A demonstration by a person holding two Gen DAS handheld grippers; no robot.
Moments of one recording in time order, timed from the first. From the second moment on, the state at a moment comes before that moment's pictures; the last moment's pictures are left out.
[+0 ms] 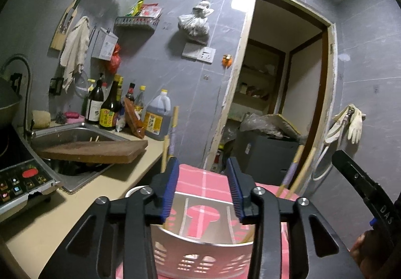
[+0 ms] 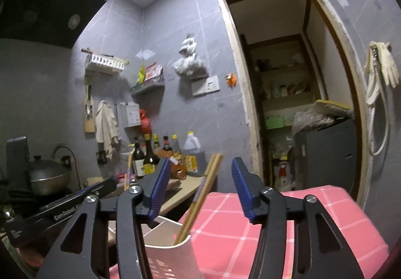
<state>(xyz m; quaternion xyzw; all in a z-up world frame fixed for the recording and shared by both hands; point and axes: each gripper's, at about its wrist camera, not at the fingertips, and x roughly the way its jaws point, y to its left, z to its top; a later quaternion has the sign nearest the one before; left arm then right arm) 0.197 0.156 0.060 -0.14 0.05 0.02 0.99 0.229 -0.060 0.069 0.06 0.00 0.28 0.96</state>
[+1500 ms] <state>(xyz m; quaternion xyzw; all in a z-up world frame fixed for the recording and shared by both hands) 0.225 -0.022 -0.005 -0.02 0.21 -0.13 0.97 0.219 -0.221 0.017 0.01 0.13 0.11 0.99</state>
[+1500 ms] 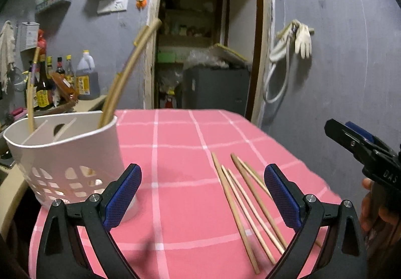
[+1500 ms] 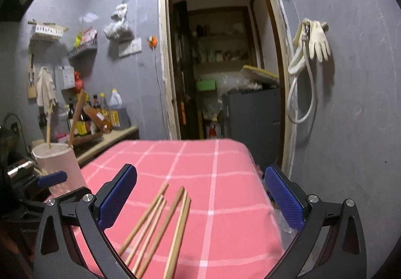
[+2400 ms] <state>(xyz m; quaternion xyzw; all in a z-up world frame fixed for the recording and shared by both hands) 0.302 -0.051 -0.051 -0.01 0.40 -0.18 0.90 0.296 -0.200 -0.038 -0.03 0.37 0.16 0.91</state>
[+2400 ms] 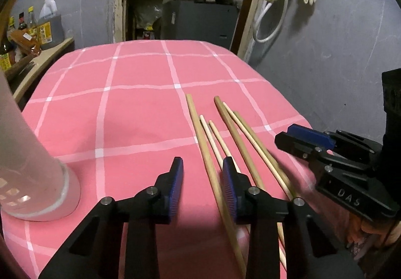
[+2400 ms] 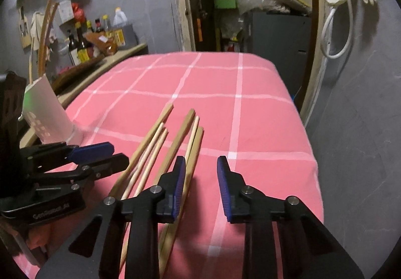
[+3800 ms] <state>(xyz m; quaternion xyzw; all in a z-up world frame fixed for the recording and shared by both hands) 0.334 -0.049 -0.061 -0.06 0.44 -0.20 0.87 0.320 -0.199 -0.048 0.05 0.43 0.15 0.89</state>
